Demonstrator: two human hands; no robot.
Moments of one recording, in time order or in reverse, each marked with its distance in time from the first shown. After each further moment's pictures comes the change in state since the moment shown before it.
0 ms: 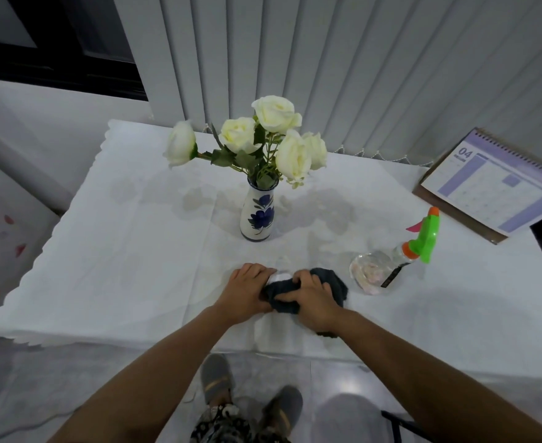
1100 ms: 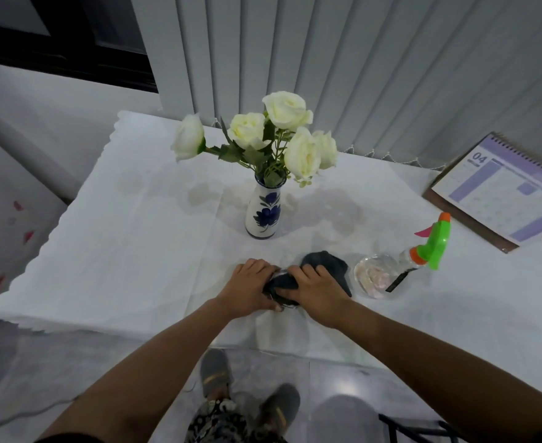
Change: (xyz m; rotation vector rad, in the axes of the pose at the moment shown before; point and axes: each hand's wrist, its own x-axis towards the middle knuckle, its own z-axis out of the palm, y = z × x) left_hand 0.008 -0.005 0.000 -0.031 -0.029 -0.005; right_hand 0.001 0.001 -0.027 -0.709 0.056 -0.328
